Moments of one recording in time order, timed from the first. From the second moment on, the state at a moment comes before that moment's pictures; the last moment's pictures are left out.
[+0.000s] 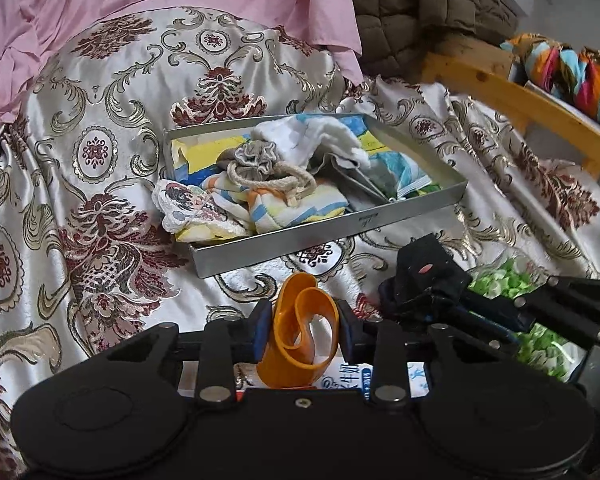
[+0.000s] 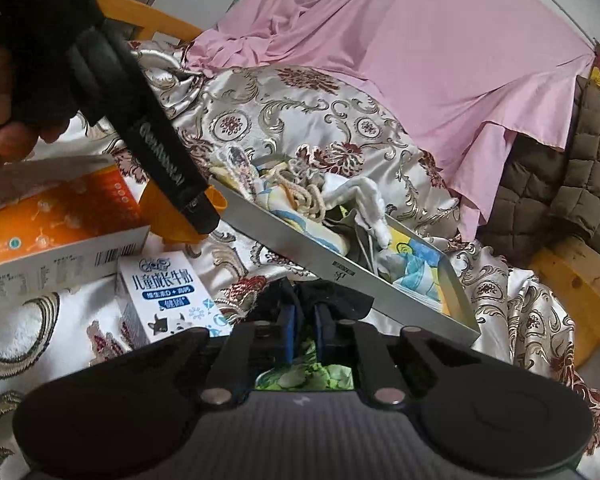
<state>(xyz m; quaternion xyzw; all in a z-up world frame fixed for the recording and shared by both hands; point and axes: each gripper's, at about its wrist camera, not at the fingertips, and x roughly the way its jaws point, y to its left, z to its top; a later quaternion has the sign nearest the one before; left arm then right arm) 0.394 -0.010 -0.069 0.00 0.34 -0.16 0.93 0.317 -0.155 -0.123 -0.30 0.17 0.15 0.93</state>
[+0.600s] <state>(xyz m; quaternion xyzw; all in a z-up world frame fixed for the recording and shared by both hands) 0.369 -0.024 -0.042 -0.04 0.29 -0.20 0.93 0.303 -0.174 -0.087 -0.25 0.10 0.11 0.96</state>
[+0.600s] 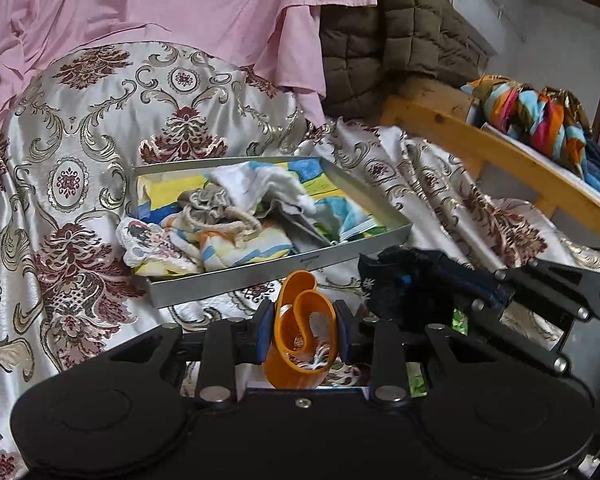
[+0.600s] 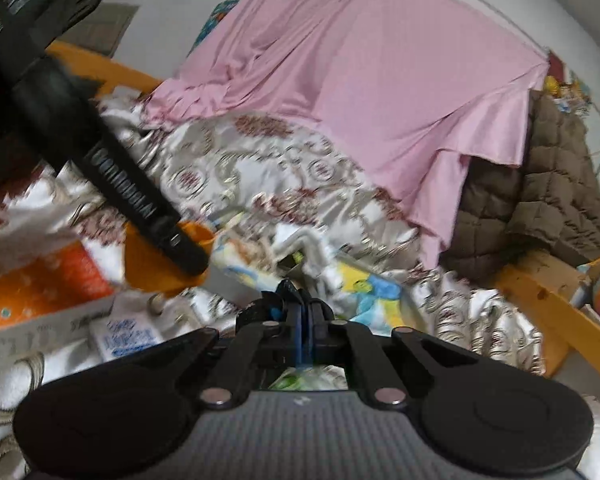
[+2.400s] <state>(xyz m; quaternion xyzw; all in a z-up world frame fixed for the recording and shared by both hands) 0.593 -0.108 -0.028 -0.18 0.23 -0.19 0.94 0.508 -0.263 -0.004 -0.09 0.14 0.07 0.98</state>
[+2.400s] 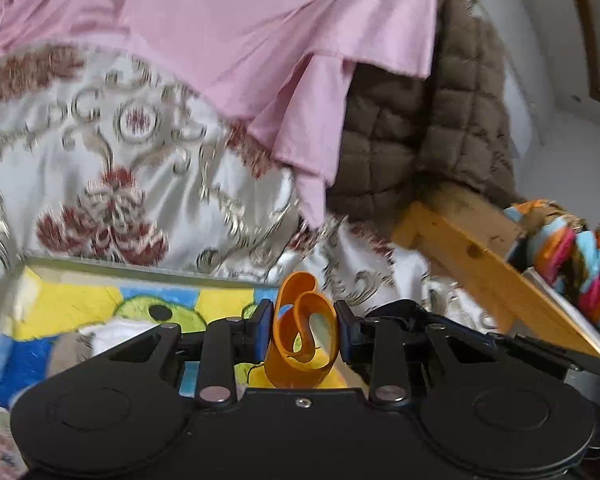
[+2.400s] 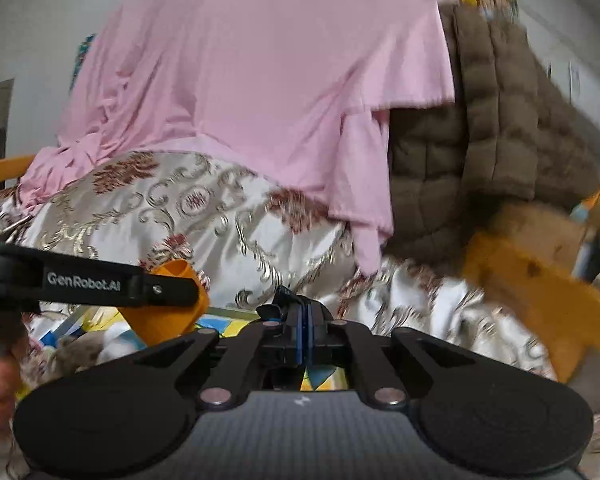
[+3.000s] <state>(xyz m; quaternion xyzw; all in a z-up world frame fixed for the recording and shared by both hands) 0.620 -0.143 -0.076 -0.12 0.30 -0.19 0.93 0.567 -0.309 -0.058 0.01 0.27 0.08 0.96</state>
